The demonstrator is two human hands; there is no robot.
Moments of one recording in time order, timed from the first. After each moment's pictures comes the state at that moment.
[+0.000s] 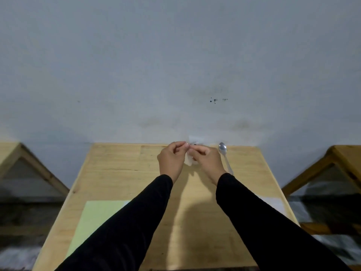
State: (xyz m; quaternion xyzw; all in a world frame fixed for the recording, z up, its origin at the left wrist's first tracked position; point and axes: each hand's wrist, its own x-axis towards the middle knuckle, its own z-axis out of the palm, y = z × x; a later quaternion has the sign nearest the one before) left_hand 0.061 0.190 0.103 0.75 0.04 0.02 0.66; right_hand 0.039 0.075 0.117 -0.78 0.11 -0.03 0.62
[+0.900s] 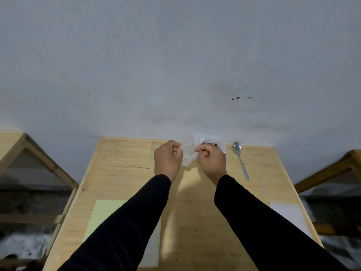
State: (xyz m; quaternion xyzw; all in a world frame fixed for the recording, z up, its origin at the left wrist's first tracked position) left_hand 0.097 0.242 0.085 0.86 0.02 0.08 0.51; right_hand 0.081 0.112 0.081 -0.86 0.12 -0.12 0.48
